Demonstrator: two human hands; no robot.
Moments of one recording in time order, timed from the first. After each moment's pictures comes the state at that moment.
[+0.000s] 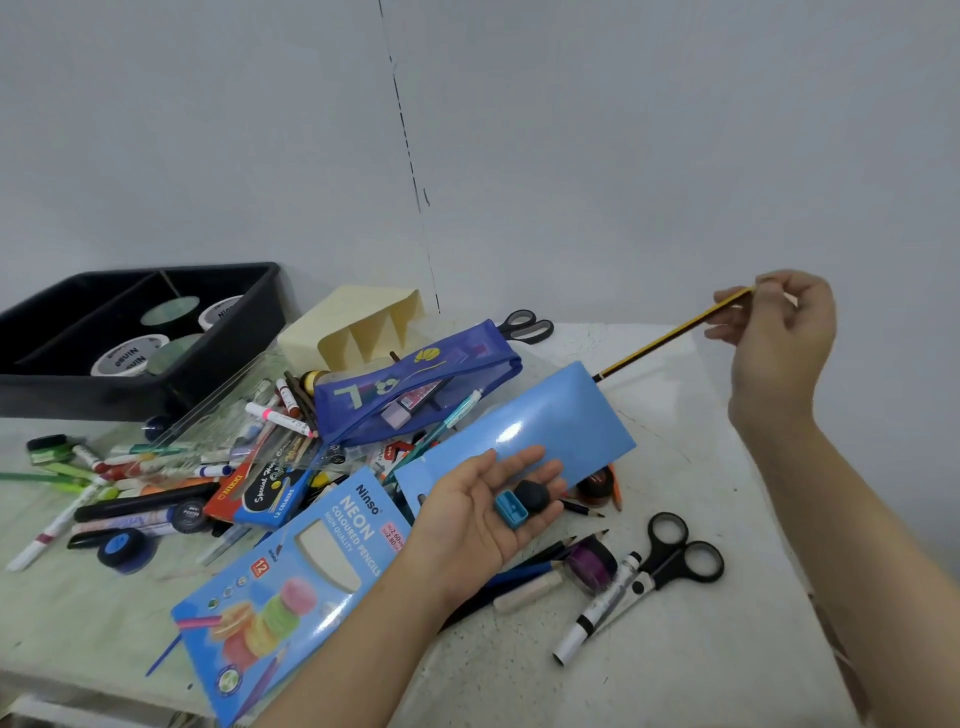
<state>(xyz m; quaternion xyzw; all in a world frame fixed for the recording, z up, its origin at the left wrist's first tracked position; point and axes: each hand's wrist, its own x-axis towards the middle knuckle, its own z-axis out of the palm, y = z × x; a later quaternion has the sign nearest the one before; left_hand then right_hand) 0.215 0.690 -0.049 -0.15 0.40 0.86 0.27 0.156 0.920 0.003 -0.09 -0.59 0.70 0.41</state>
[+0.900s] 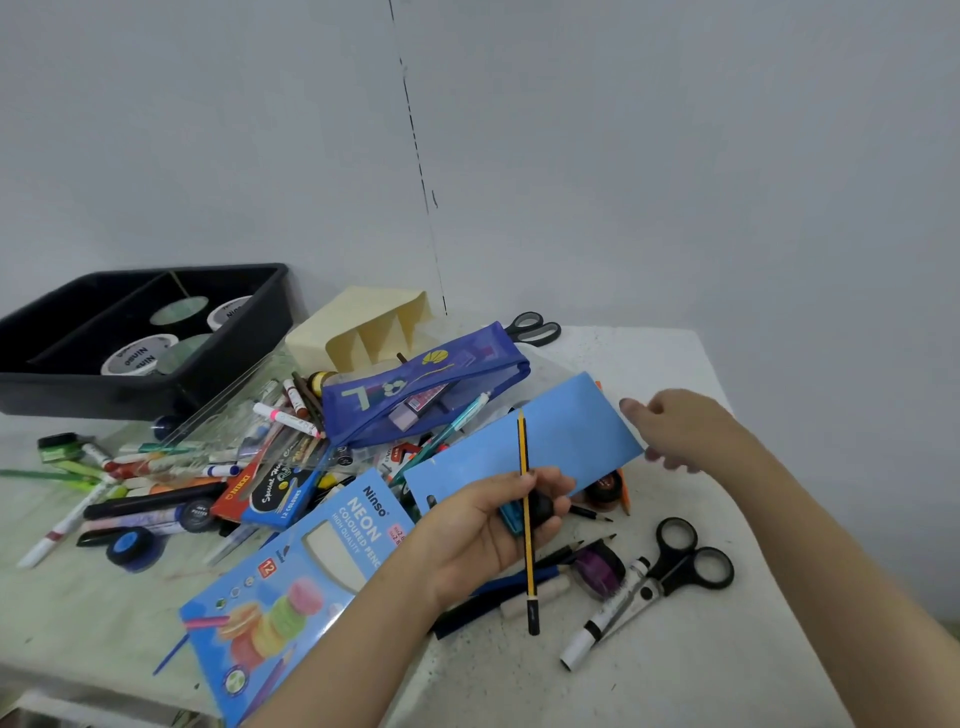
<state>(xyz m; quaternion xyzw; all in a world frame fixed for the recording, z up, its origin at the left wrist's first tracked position) 0.214 0.685 -0.047 -0.09 0.43 0.84 0.33 0.164 0.892 -0.024 -0.14 -0.94 0.28 -0.10</state>
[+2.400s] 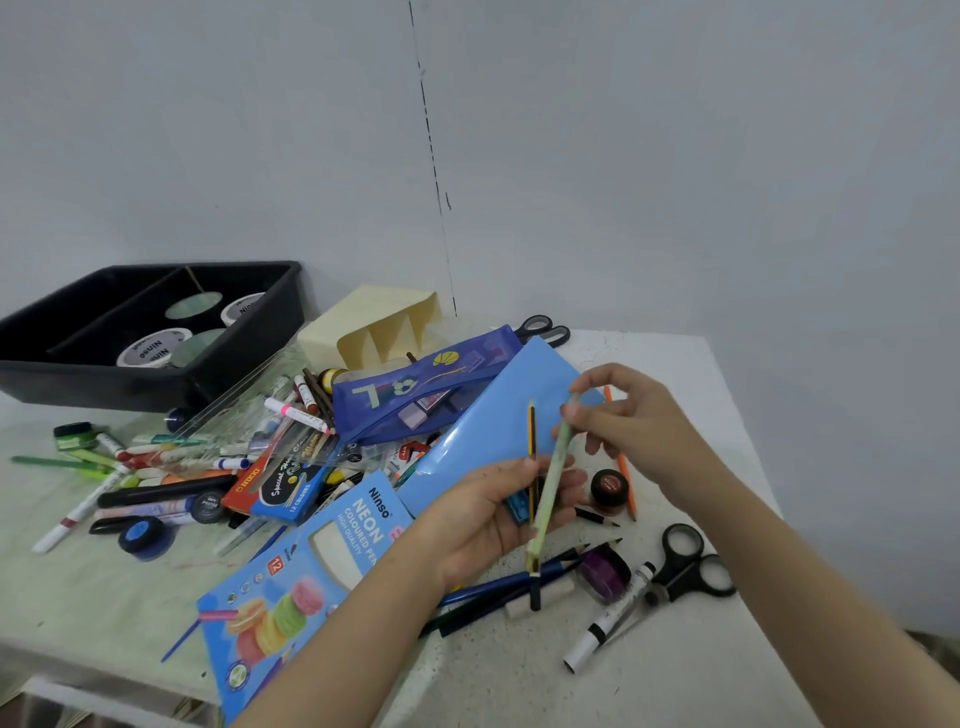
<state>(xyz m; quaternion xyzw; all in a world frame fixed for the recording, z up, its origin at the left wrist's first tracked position) 0.210 0.686 -0.041 -0.07 0.45 0.84 0.31 0.180 0.855 -0.019 0.05 -0.76 0.65 -0.01</state>
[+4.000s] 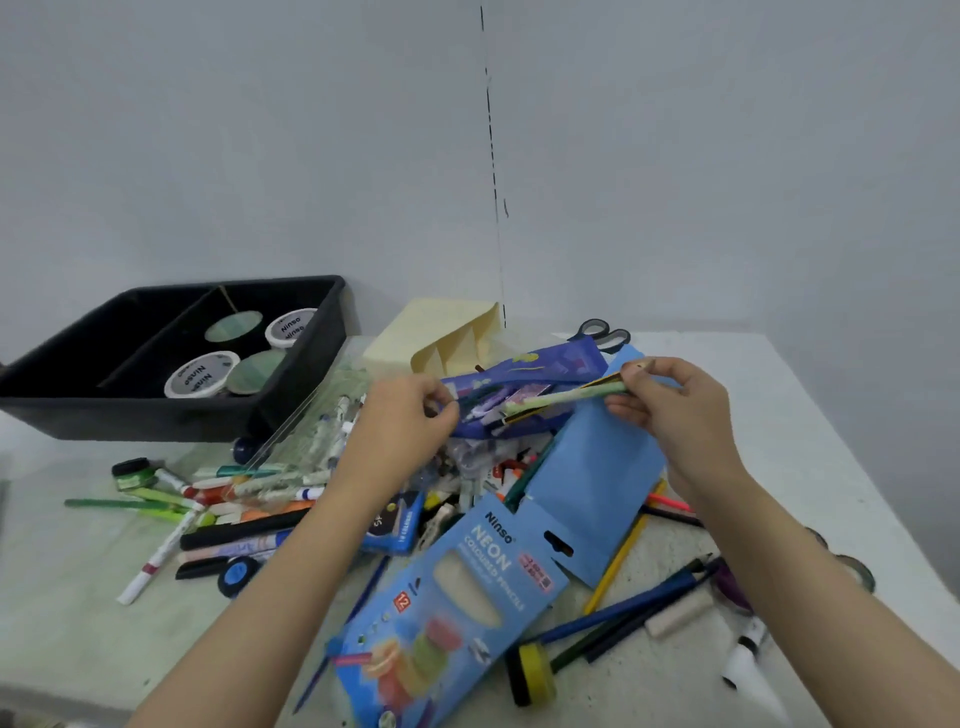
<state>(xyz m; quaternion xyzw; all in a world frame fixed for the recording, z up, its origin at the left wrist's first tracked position) 0.132 0.529 0.005 0.08 0.95 0.27 -0.11 0.158 0.758 -0.011 -0.14 -0.60 0.77 0.16</state>
